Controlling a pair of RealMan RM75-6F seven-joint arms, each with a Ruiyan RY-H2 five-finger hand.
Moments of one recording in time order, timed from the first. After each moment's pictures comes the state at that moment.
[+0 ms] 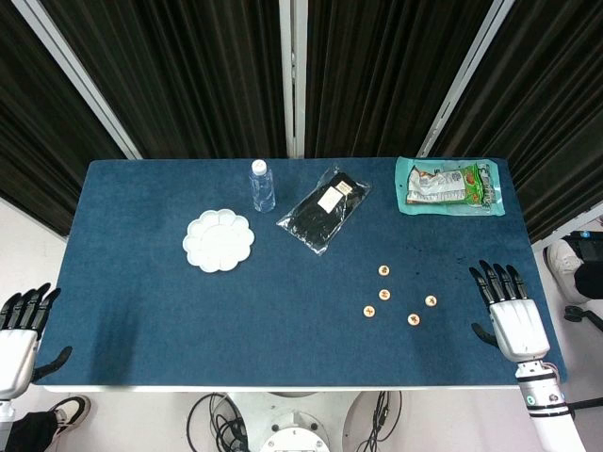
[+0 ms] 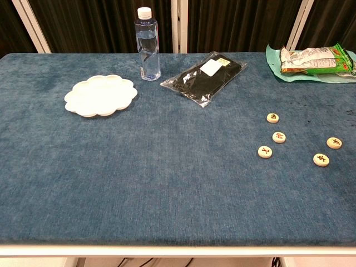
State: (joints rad) left arm -0.01 -1.09 0.02 -1.59 1.57 1.55 0.02; right arm 0.17 -1.32 0.01 -1.42 -1.54 1.46 -0.16
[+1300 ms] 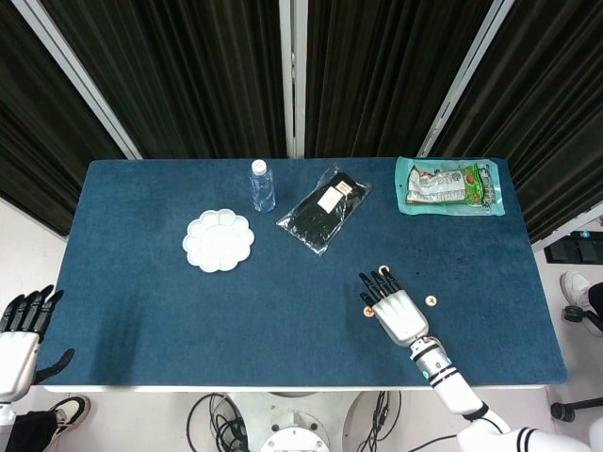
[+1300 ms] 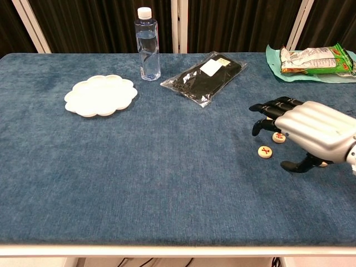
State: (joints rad) left arm -0.01 -1.09 0.03 -1.60 1.59 1.55 0.00; right arm 0.43 -1.62 0.06 -1.40 -1.49 1.06 -0.56
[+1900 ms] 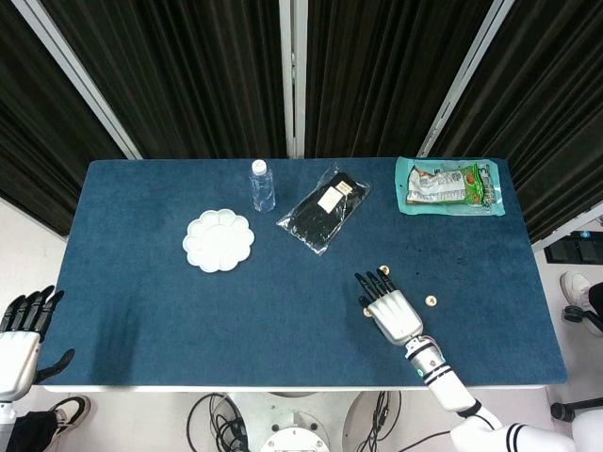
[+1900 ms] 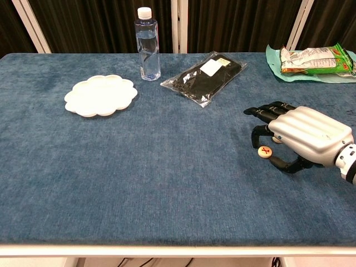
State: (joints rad) left arm -0.01 -1.09 0.03 -1.60 1.58 1.54 0.01; right arm 0.45 -1.67 0.04 -1.33 -1.49 1.08 -0.48
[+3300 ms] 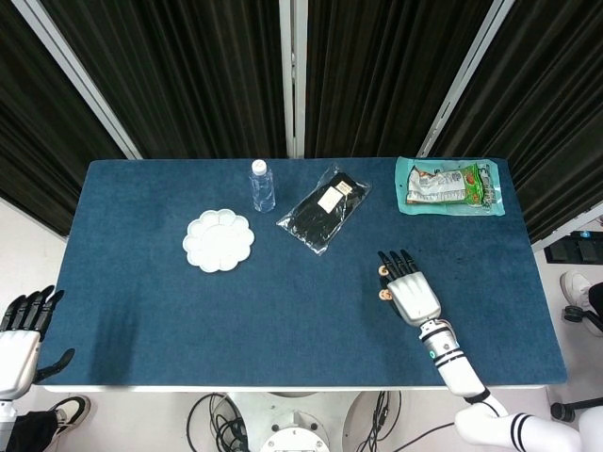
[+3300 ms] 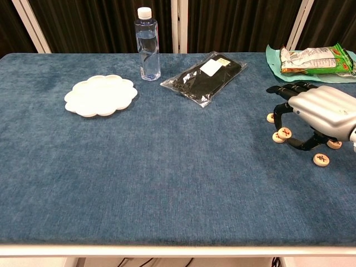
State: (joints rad) left arm -0.01 -1.09 0.03 -1.60 1.57 1.52 -0.01; right arm 0.47 -1.63 0.09 -1.30 -1.38 1.09 -0.48
